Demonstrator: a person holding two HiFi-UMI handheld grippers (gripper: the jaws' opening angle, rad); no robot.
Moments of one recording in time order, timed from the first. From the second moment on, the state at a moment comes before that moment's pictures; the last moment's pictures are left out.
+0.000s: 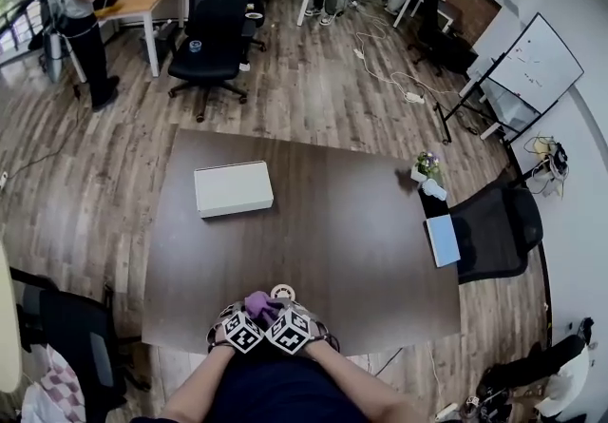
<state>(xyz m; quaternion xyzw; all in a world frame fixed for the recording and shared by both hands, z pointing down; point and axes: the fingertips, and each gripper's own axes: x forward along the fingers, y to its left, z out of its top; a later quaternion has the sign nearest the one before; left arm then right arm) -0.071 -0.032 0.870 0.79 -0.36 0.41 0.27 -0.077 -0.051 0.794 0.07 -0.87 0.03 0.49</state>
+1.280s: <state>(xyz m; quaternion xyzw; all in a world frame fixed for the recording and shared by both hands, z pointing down) -0.065 -0.035 0.868 0.79 -0.36 0.41 0.29 0.017 -0.058 0.833 0.18 -0.79 0.26 0.53</state>
